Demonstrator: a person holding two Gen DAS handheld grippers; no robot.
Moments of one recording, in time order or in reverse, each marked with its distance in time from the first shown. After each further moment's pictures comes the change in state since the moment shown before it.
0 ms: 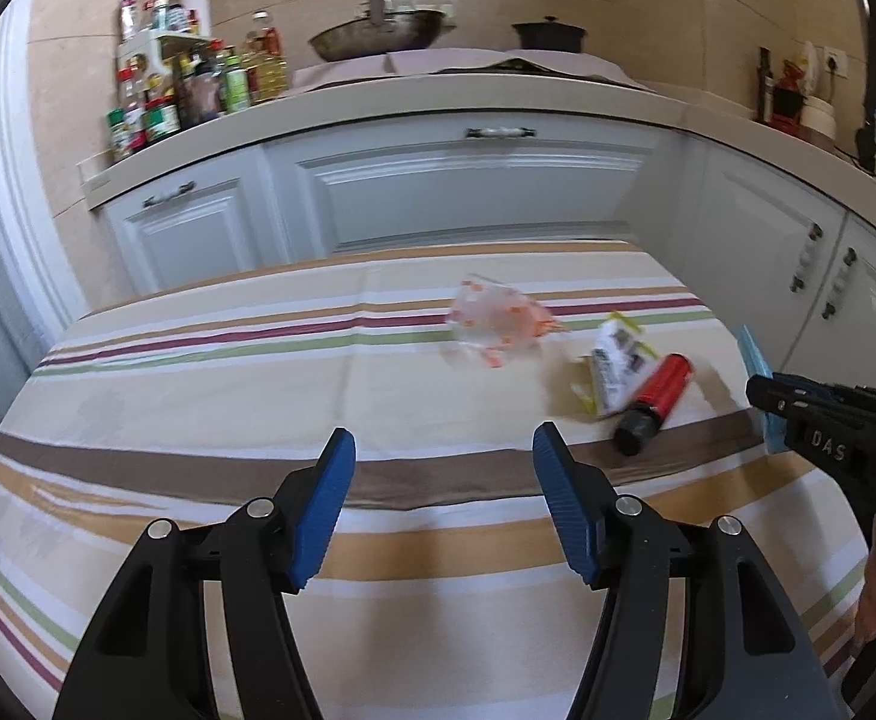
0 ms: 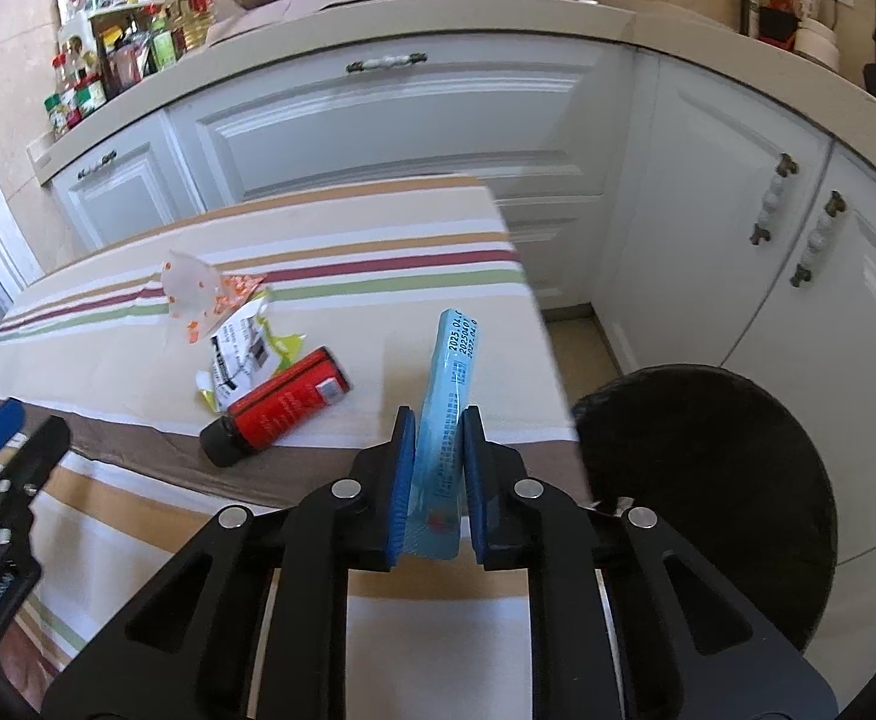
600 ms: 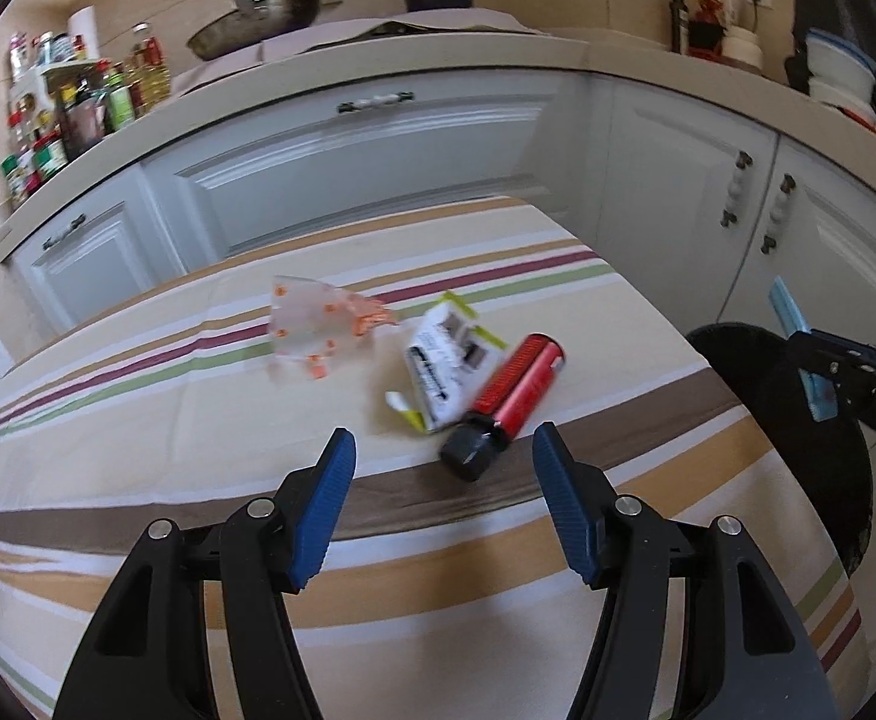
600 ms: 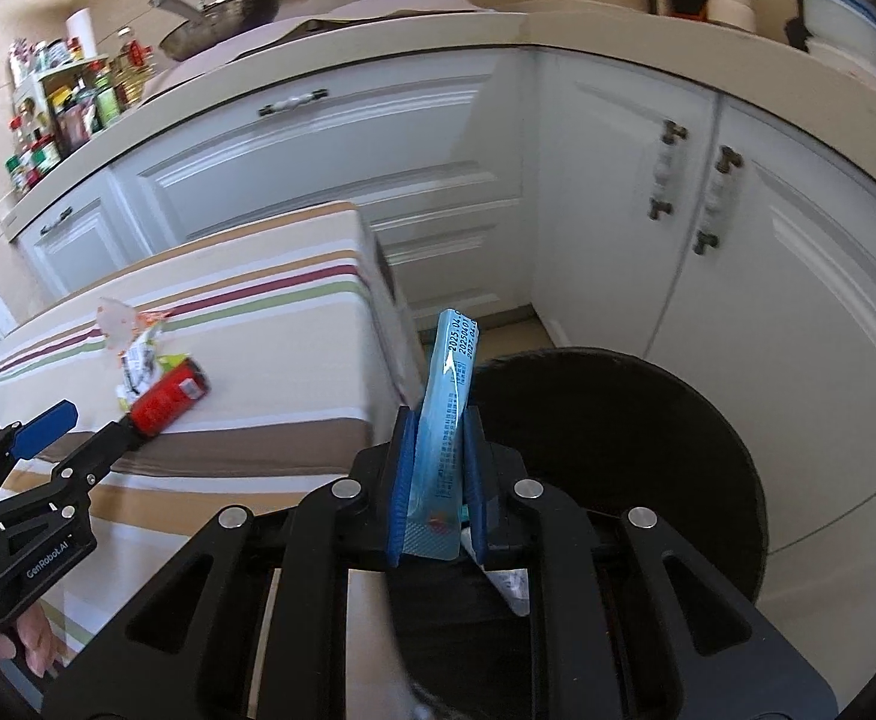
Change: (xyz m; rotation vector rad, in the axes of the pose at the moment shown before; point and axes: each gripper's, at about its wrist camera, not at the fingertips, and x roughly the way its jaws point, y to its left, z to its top) left arm 0.031 -0.071 0.009 0.153 0.078 -0.129; right arm -0.027 -0.088 -0.016 0.113 -0.045 -0.062
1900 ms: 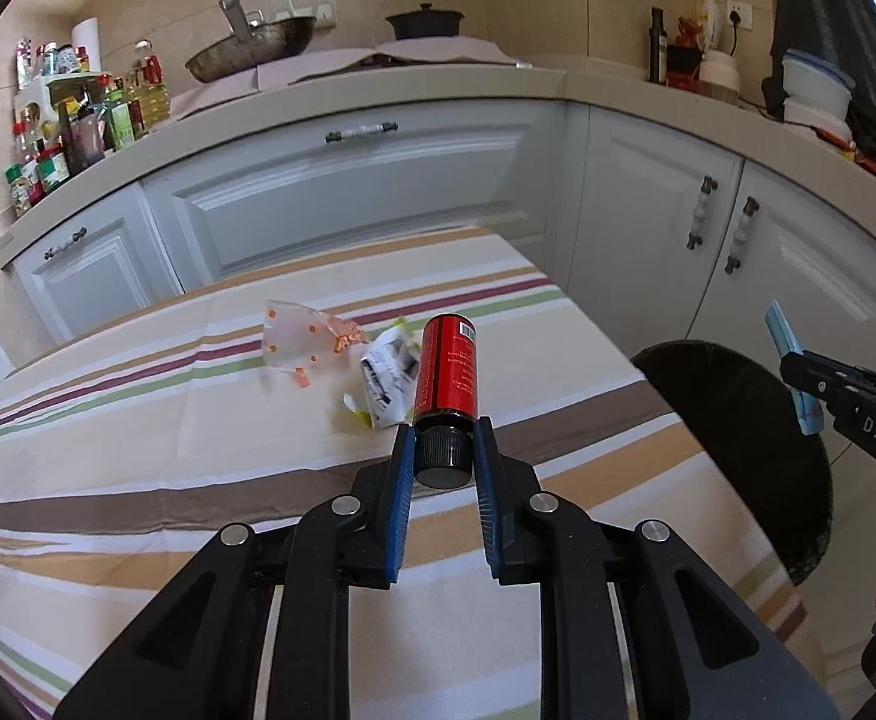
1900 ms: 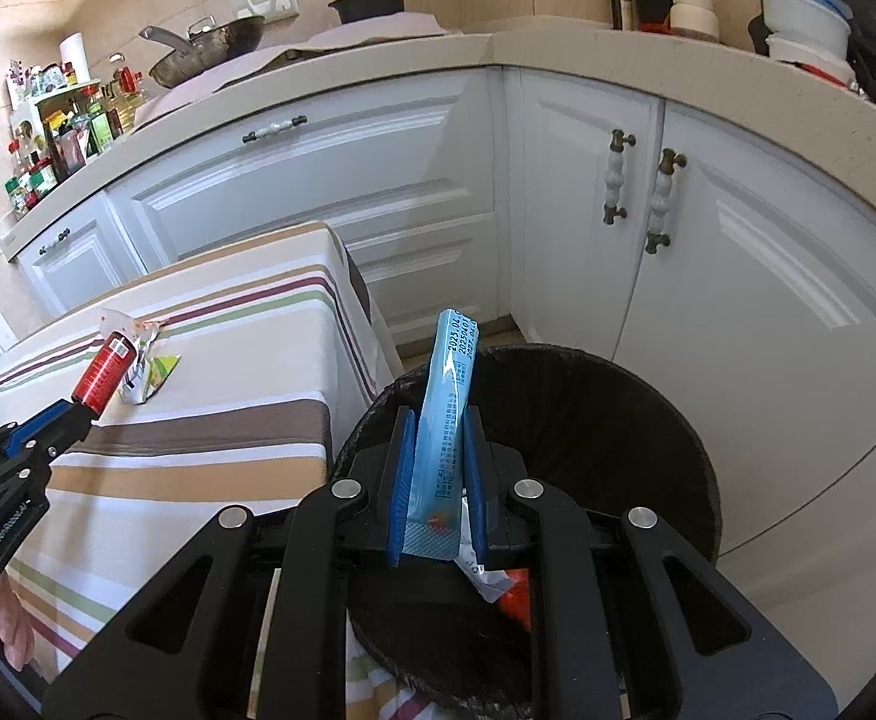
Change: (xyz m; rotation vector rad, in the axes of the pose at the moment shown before) left arm -0.042 -0.016 0.000 -0.021 -0.063 -0.030; right arm -0.037 -0.020 -0.012 0.020 -0.054 -0.015
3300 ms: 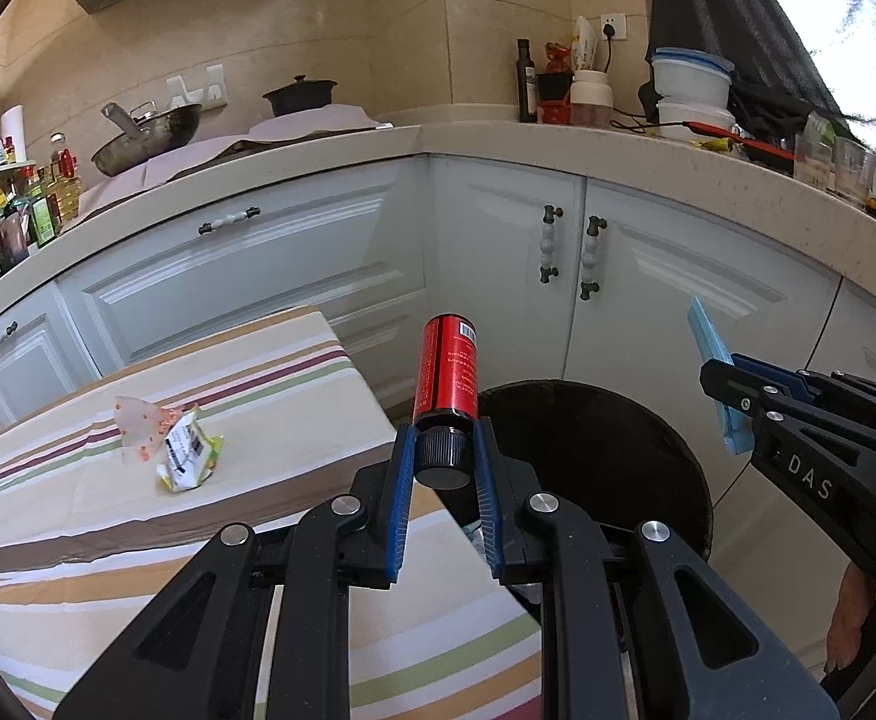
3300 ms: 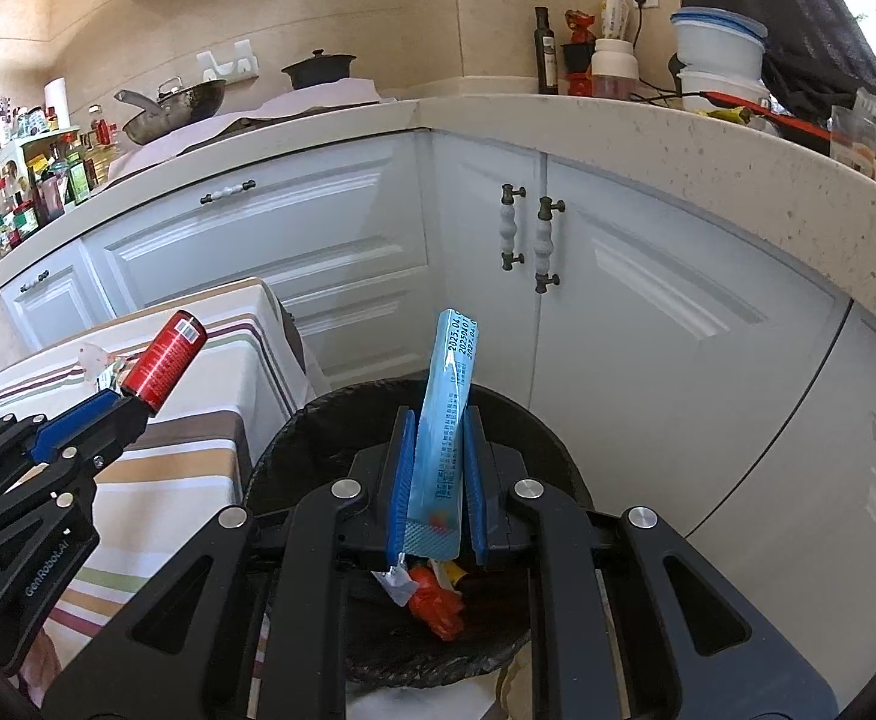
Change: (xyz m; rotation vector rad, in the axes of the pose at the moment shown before) left arm -0.025 -0.122 0.008 0.134 -0.131 -0.145; right arm -0.058 -0.066 -0.015 0.032 -0.134 -0.085
